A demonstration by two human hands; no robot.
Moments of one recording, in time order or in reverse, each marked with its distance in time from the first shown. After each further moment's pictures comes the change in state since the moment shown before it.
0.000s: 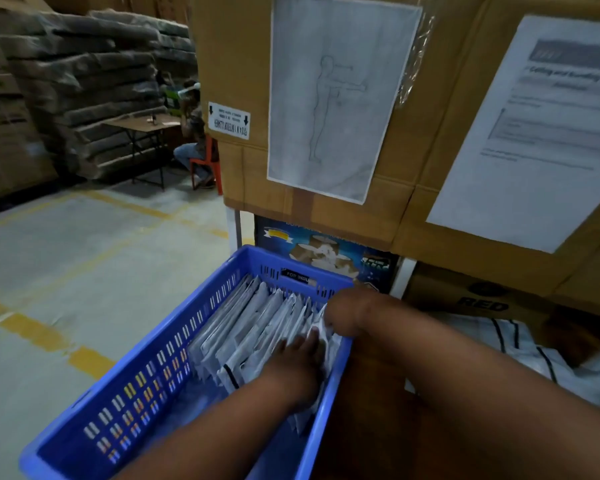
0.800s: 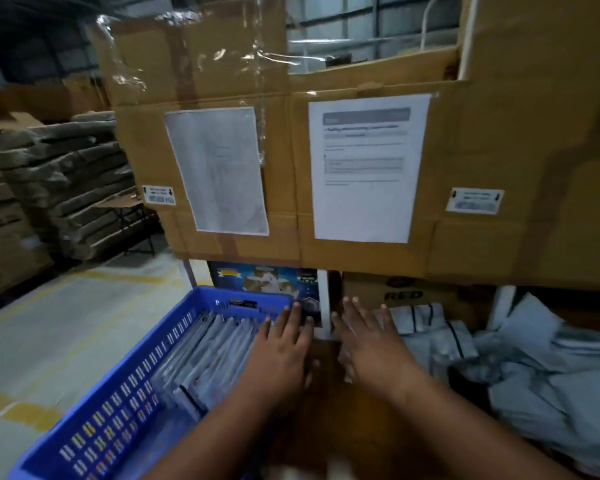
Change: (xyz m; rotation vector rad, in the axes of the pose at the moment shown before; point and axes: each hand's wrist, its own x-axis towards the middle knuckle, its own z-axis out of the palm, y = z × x) left_hand -0.061 0.155 -0.096 0.171 0.380 0.067; right_hand -0.238 0.038 0.151 0.423 0.604 0.267
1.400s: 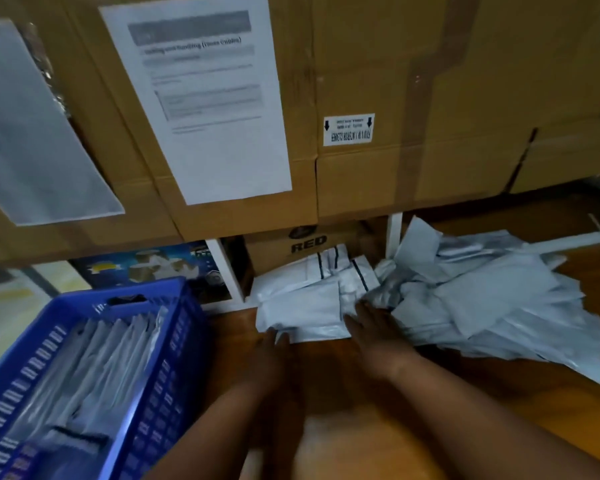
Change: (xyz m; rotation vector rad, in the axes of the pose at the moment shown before) left_hand 0.071 0.107 0.134 -0.283 -0.446 -0.052; right_hand -0.096 0.137 0.142 0.142 -0.353 0.398
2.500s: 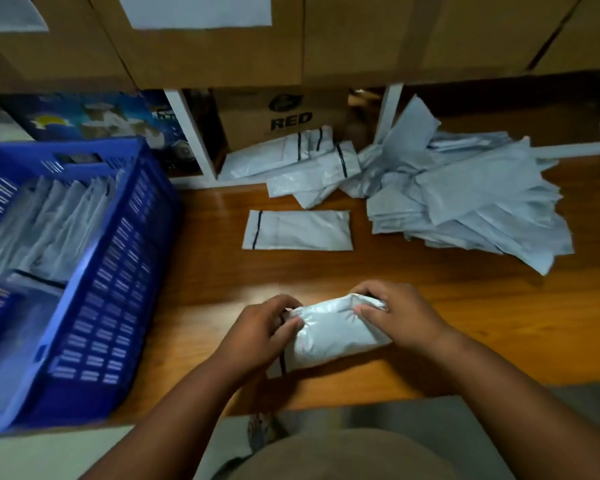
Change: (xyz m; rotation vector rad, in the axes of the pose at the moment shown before) left_hand -0.163 0.049 0.085 -0.595 0.083 0.260; right_hand -0.176 0.035 0.053 0.680 0.080 -0.094
